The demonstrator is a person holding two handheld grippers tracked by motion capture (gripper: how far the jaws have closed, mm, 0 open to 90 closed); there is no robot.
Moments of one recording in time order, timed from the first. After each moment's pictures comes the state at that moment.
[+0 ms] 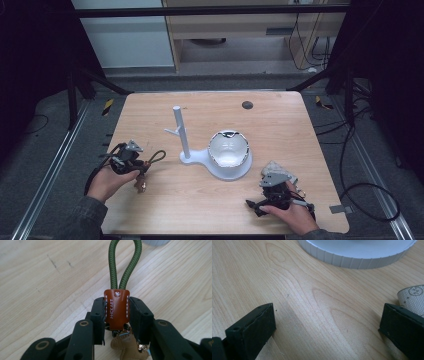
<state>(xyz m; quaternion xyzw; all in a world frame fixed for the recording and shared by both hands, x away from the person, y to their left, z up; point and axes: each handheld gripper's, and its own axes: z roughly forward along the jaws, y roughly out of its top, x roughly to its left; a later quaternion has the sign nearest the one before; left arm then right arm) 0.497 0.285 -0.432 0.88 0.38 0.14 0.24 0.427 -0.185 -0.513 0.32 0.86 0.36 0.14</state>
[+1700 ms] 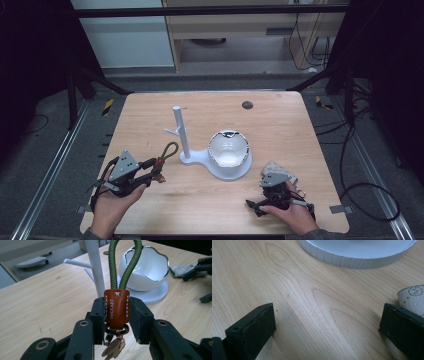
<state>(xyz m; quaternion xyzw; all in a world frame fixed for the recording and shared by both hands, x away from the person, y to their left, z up) 0.411 0.245 -0.382 0.80 0.32 0.24 0.46 0.427 -0.185 -0.513 0.32 0.86 0.36 0.14</state>
